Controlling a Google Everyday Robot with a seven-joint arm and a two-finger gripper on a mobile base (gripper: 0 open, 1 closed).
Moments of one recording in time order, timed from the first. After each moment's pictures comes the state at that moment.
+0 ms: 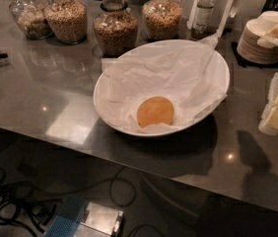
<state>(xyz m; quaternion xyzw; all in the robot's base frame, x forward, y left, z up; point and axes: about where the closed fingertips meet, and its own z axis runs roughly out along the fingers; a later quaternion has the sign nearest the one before) 0.438 -0.216 0.977 -0.60 0.78 -0.04 0.16</state>
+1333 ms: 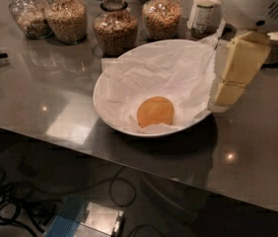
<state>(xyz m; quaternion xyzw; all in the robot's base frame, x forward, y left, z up) 0.436 -0.100 1.042 -0.70 0.67 -0.05 0.24</state>
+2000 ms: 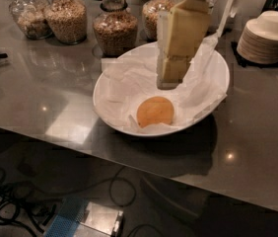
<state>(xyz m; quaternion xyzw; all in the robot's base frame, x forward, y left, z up) 0.442 -0.017 1.077 -0.75 0.60 -0.05 0.27</state>
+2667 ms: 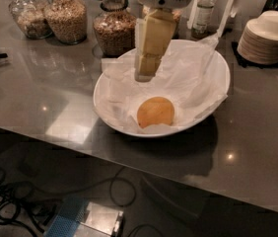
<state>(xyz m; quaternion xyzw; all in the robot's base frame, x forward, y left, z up) 0.499 0.011 1.042 -0.75 0.60 0.00 0.28</state>
